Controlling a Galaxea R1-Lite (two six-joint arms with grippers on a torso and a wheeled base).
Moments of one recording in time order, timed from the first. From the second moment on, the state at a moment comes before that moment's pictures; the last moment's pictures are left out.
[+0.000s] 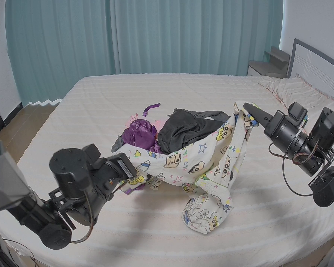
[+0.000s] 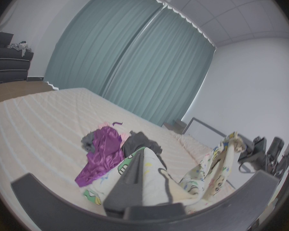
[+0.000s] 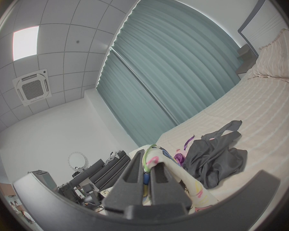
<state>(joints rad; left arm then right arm) -0.64 1.88 -0.44 -1.39 0.38 -0.52 0.39 1.75 -0.55 -1.42 0.24 0.67</state>
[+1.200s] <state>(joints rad) -0.69 1.74 -0.40 -1.30 0.44 -0.61 0.66 1.80 -0.40 -1.55 0.20 0.81</state>
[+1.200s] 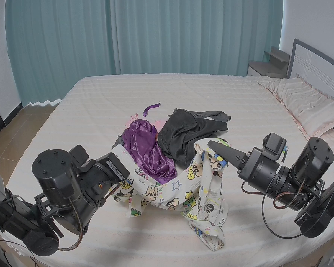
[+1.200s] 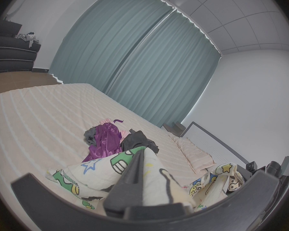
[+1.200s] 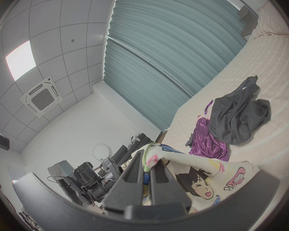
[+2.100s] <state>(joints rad) -0.68 1.74 -0.39 -1.30 0.46 -0.66 0.66 1.79 -0.41 -1.55 0.19 0.80</state>
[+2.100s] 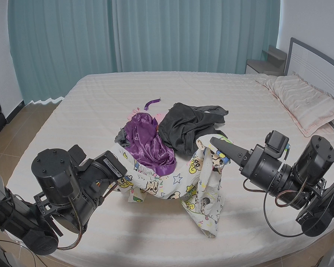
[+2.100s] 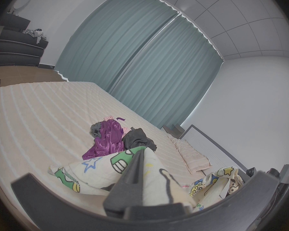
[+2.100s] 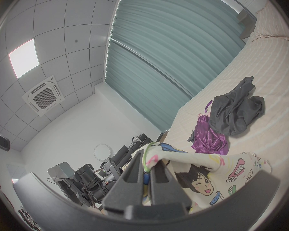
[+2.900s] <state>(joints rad) -0.68 1.71 -0.40 -1.30 0.46 -0.69 0.65 1.78 -0.41 -1.55 0.19 0.80</state>
